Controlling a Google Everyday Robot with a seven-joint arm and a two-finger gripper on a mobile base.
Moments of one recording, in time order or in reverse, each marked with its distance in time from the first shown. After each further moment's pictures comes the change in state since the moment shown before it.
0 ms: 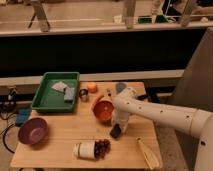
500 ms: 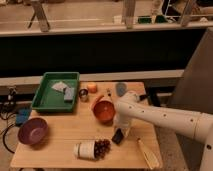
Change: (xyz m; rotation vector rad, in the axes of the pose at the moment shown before) arm -0.016 0.035 0.007 -0.034 -0.034 -0.008
